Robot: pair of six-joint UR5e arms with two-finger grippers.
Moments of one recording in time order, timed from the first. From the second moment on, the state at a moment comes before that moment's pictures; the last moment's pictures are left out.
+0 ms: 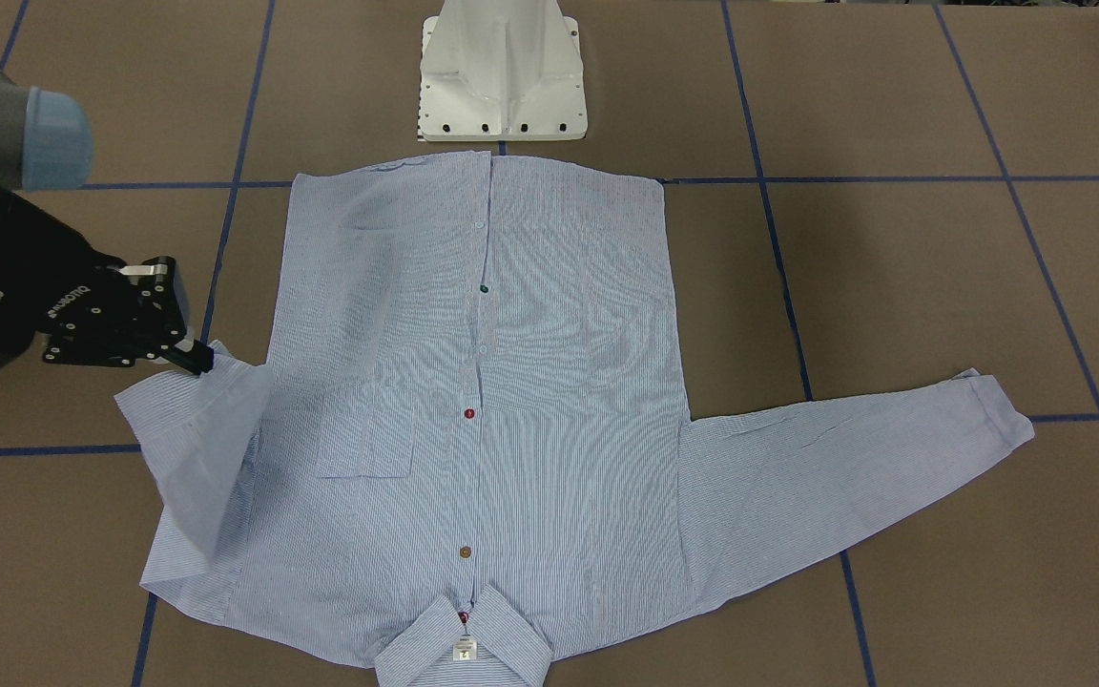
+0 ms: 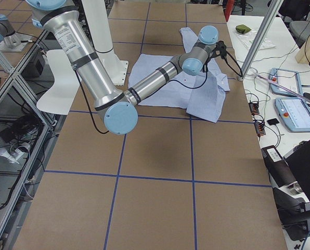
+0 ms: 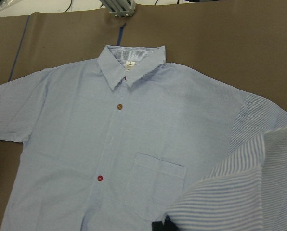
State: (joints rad) left arm -1.55 -1.63 -1.73 -1.61 -2.35 0.13; right arm 1.11 -0.97 1.62 -1.16 2.50 0.85
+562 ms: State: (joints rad) left arm -1.55 -1.63 -1.73 -1.61 -2.35 0.12; right arm 1.00 -0.80 1.51 -1.16 2.45 0.86
